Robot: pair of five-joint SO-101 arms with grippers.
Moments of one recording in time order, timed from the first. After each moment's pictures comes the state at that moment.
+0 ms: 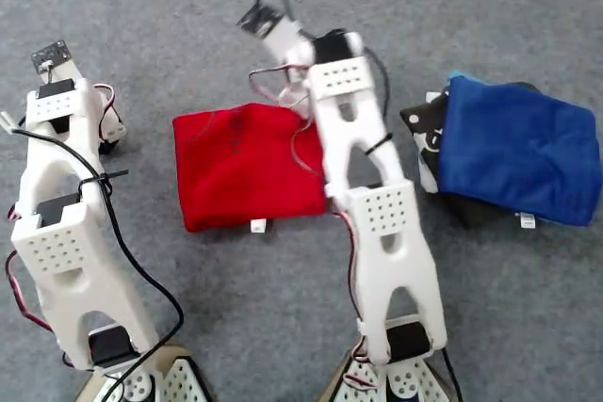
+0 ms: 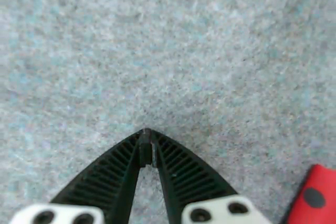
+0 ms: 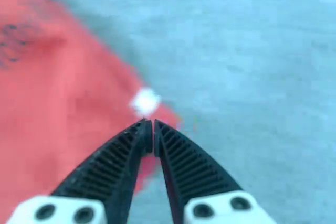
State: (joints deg) left arm -22.8 33.4 -11.7 60.8 13.4; right arm -12.8 60.0 -67.6 84.5 35.6
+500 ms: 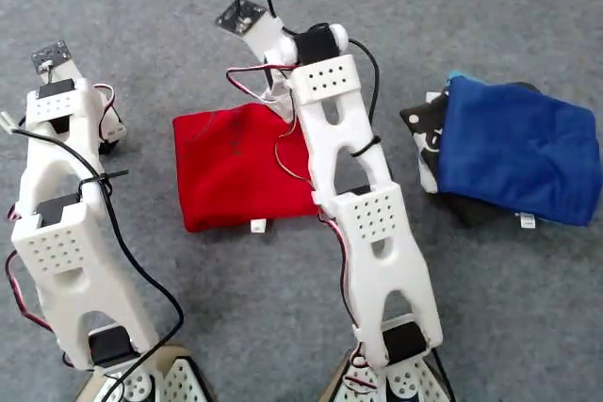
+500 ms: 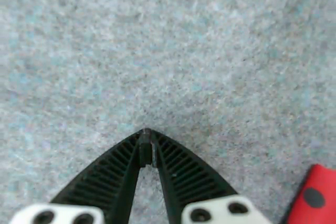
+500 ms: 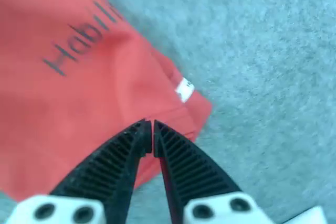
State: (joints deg) left arm -22.8 33.4 -11.7 60.8 13.4; right arm -19.5 56.2 -75.3 100.4 27.5
